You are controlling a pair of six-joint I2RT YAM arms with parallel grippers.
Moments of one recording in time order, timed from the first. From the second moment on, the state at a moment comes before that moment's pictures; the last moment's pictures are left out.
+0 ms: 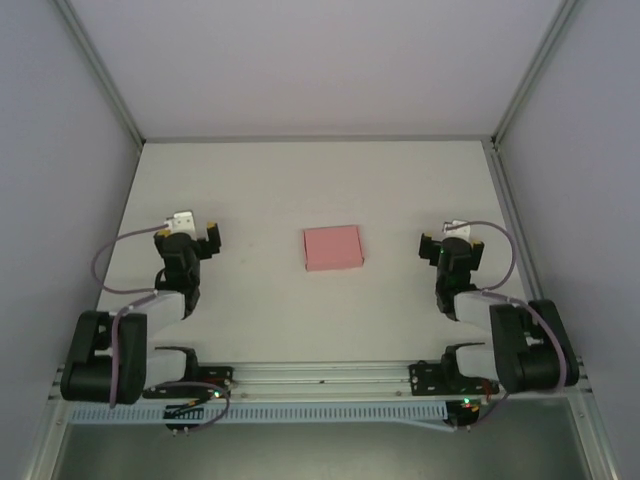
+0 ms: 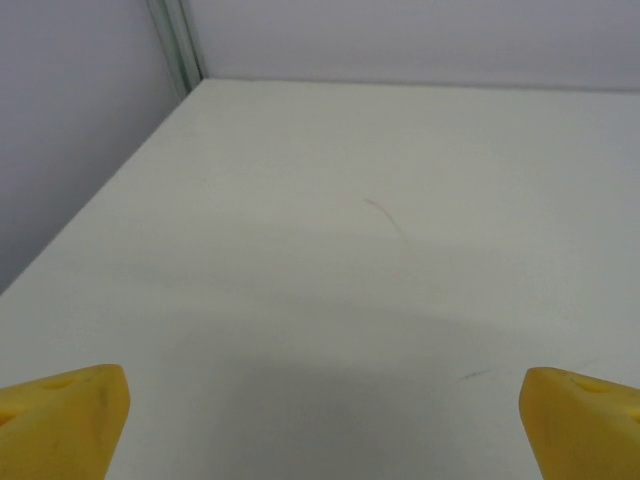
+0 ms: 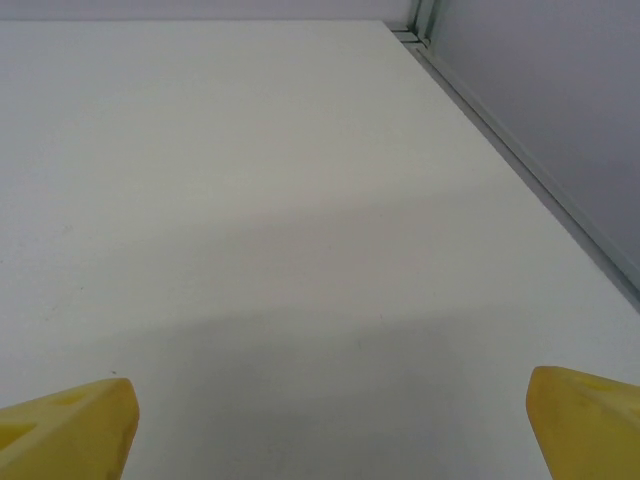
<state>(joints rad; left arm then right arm) -0.11 1.28 0.28 0.67 -0.29 -0.03 0.12 1.33 0.23 0.68 0.36 0.05</state>
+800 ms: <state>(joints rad) 0.01 1.57 0.50 0.62 0.03 0.02 0.02 1.57 0.33 0.91 0.11 0.06</state>
